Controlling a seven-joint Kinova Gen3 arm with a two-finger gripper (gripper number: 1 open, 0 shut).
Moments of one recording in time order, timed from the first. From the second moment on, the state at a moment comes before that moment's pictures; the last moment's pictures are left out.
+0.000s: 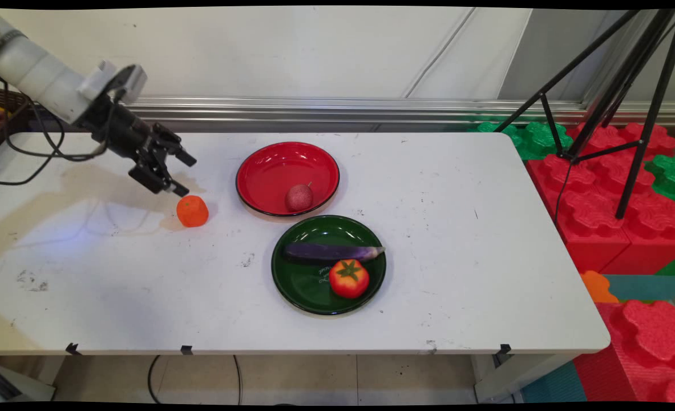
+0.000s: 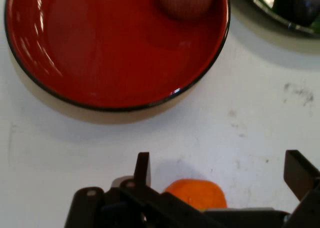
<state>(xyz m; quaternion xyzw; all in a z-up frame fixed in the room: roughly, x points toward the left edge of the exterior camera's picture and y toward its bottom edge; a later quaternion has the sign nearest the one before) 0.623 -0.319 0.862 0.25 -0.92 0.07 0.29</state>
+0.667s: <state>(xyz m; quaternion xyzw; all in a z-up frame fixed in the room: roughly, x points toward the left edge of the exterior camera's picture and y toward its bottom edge) 0.634 -0.304 0.927 0.26 -0.90 0.09 0.34</state>
